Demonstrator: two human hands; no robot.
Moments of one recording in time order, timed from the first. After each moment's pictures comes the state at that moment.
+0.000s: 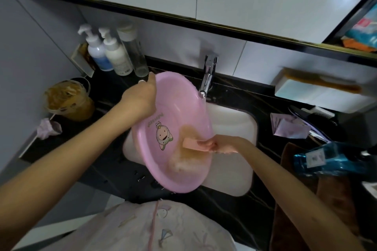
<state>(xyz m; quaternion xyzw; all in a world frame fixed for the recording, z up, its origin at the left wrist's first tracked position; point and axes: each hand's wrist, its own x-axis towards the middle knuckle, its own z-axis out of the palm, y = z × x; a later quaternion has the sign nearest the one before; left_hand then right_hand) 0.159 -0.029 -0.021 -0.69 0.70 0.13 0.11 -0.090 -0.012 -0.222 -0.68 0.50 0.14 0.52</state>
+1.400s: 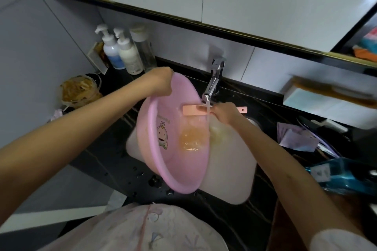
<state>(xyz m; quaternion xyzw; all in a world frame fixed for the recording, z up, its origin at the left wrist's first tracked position) 0.138 -0.076 -0.021 -0.67 0.72 0.15 0.09 -0.084 -0.098 -0.183 -0.88 0.46 0.13 0.05</state>
